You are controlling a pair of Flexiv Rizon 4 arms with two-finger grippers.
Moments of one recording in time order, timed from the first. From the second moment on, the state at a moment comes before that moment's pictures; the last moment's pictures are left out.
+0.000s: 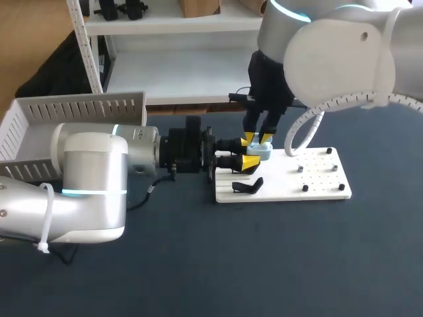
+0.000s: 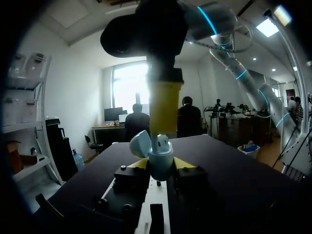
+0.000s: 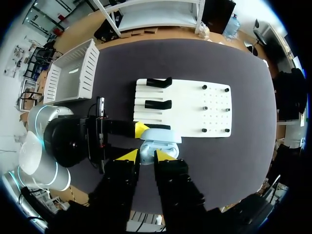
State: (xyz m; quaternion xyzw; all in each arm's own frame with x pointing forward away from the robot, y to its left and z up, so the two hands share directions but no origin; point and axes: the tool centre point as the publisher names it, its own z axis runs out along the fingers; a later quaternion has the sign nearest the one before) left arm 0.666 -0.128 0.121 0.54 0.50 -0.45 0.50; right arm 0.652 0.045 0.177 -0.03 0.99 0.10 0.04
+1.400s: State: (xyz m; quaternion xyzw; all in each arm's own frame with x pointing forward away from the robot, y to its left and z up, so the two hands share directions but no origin) left arm 0.666 -0.128 0.120 0.54 0.50 -0.45 0.50; right arm 0.660 0.044 0.208 -0.03 0.99 0.13 0.05
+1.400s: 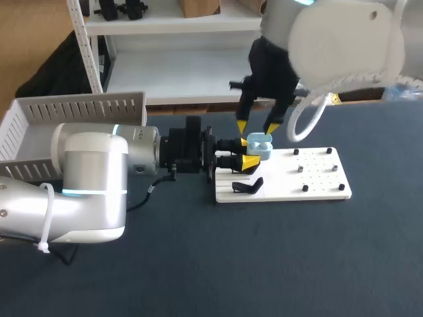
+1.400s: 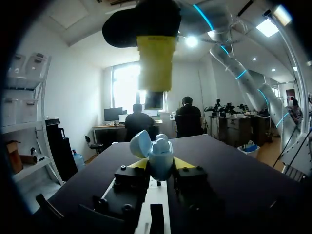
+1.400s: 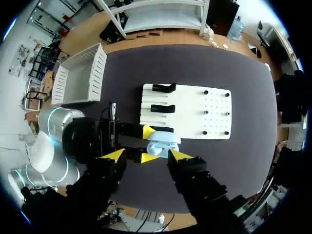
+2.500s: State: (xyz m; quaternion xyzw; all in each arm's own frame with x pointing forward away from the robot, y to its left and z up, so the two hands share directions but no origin) left arm 0.666 -0.128 0.120 0.54 0.50 -0.45 0.50; right arm 0.692 -0.015 0.156 0.07 0.99 0.10 0.02
